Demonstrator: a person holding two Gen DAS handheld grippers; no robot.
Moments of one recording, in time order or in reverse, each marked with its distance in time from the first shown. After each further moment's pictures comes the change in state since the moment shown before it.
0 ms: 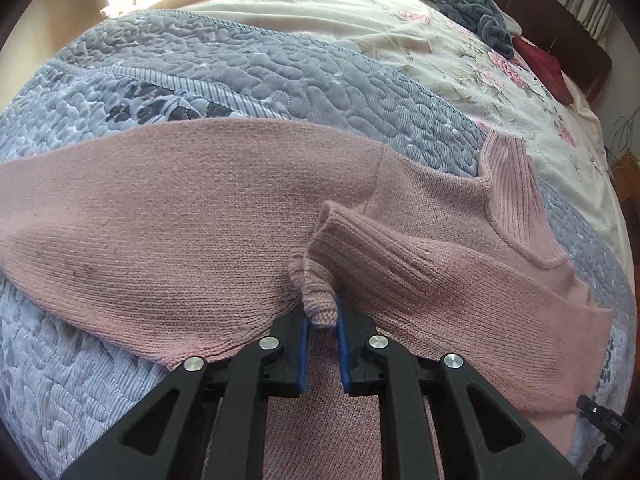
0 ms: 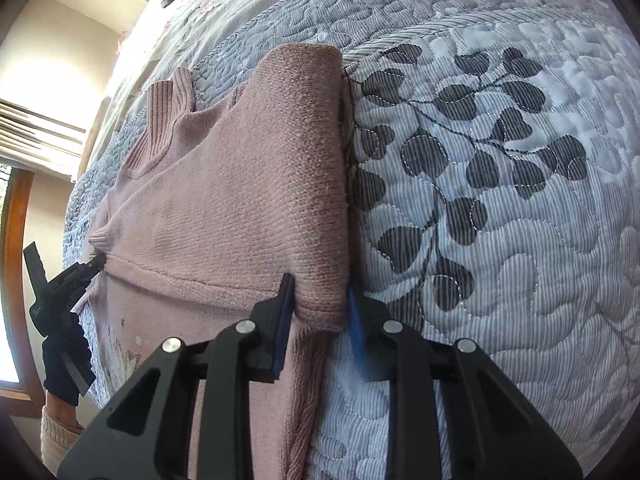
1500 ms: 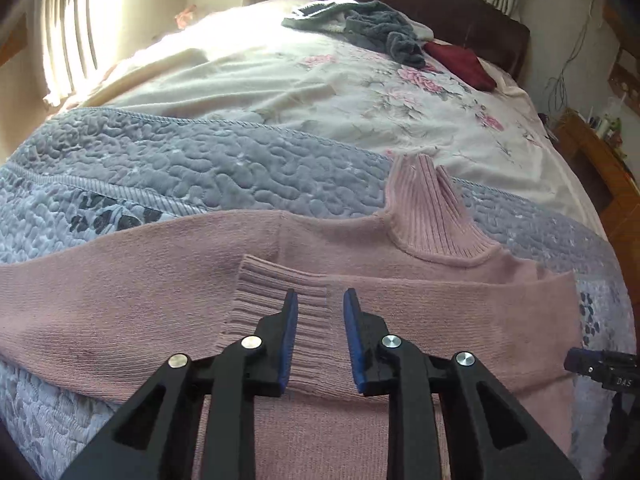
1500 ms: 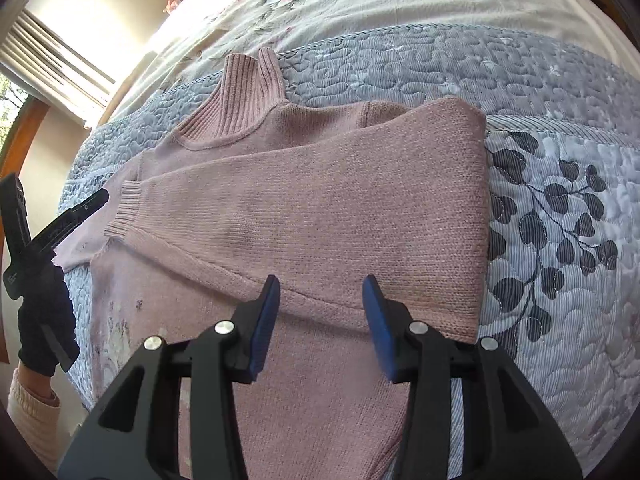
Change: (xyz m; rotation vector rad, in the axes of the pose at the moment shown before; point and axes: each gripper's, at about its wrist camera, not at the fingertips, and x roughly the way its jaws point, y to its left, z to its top) left arm -0.032 -0.054 -0.001 0.279 -0.136 -0.119; right arm 0.007 0.098 -0.003 -0.227 -0.033 -0.074
